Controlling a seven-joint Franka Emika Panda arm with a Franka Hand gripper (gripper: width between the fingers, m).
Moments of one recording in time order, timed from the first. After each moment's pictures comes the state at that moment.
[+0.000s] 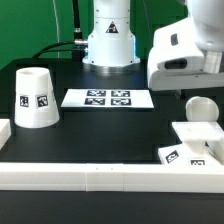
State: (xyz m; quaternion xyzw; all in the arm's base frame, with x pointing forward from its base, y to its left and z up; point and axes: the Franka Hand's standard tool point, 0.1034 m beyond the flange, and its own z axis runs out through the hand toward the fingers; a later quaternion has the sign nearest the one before) arm 0.495 0.144 0.057 -0.93 0.04 0.36 0.07
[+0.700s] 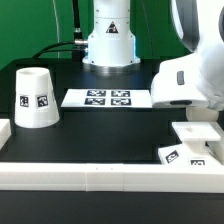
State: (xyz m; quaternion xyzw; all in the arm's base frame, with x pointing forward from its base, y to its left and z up) arm 0.492 0.147 0.031 -0.90 0.04 0.44 0.07
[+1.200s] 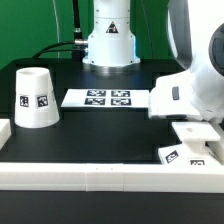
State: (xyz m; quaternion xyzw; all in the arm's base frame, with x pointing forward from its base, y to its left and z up) arm 0.477 0.147 0.007 -0.90 0.04 0.44 0.07
